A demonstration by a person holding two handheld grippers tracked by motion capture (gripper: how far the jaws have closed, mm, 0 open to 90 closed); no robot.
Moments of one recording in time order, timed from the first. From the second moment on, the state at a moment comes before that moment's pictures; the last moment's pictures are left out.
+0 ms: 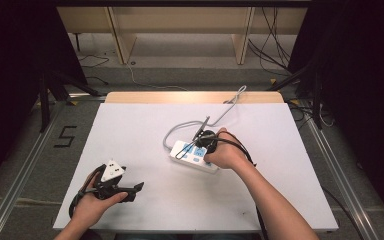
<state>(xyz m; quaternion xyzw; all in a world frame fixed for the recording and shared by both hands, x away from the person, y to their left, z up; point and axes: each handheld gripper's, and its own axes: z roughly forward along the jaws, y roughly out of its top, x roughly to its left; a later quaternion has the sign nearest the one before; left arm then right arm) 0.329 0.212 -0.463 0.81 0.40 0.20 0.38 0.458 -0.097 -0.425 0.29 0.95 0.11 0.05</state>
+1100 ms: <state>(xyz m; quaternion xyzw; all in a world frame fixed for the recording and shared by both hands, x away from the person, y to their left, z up) 0.328 0.211 -0.463 0.81 0.39 0.20 0.38 0.455 -0.092 -0.428 0.29 0.95 0.09 0.07</state>
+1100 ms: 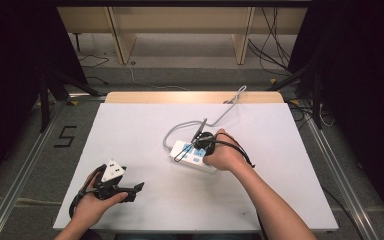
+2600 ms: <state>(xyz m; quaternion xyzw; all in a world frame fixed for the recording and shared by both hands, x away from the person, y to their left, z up) 0.330 0.211 -0.464 0.81 0.40 0.20 0.38 0.453 -0.101 -0.430 0.30 0.94 0.13 0.07</state>
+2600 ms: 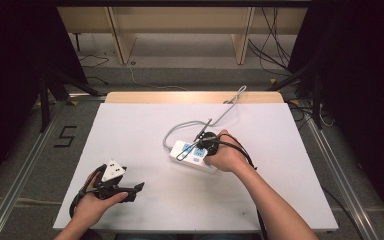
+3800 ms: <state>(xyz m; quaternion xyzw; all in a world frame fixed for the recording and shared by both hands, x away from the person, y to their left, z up) 0.330 0.212 -0.464 0.81 0.40 0.20 0.38 0.449 -0.130 -0.410 0.33 0.92 0.19 0.09</state>
